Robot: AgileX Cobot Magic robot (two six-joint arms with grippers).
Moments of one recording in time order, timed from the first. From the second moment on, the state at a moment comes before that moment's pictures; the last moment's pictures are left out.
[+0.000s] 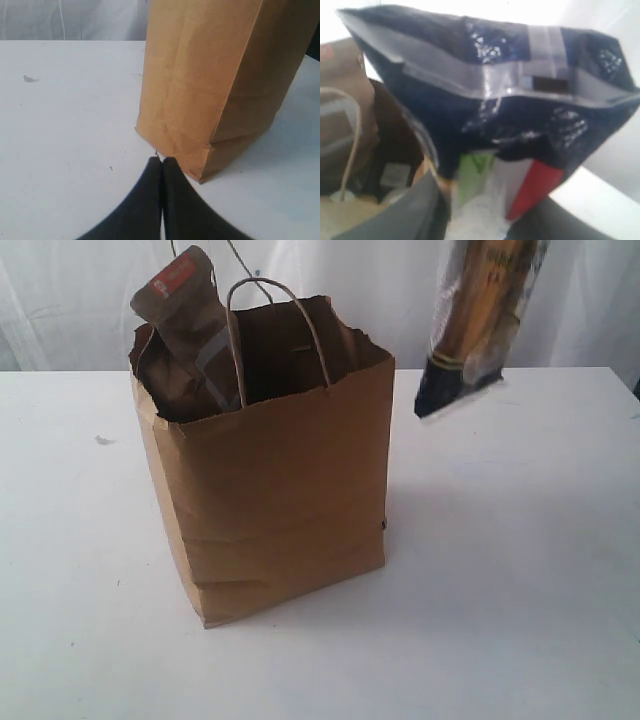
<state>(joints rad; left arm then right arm) -0.44 0.01 0.02 -0.21 0.24 0.04 0.29 1.20 -1.44 0.35 0.76 -0.53</state>
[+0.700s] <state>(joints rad) -0.44 0.01 0.02 -0.21 0.24 0.04 0.46 1.37 -1.76 0.43 0.74 -0.57</state>
